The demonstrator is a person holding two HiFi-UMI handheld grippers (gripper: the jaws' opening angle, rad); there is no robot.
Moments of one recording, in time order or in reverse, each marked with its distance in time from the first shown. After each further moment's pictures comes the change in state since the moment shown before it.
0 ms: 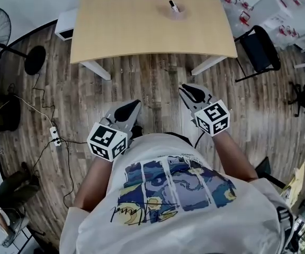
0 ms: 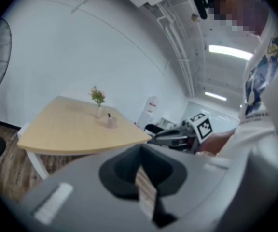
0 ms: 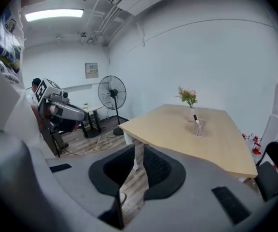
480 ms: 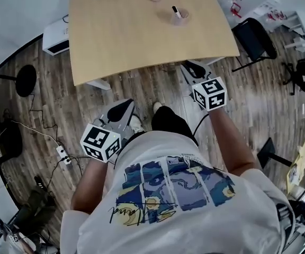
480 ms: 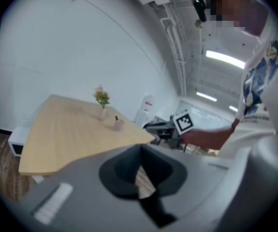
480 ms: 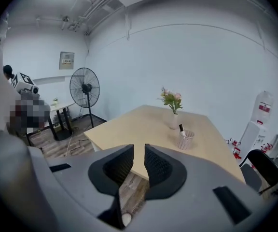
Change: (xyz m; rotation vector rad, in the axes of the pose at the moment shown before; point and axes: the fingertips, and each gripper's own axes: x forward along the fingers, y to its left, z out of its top) left arm -0.012 0.137 0.042 0.019 0.035 -0.122; right arm 0.123 -0.079 0.073 0.025 0.025 -0.291
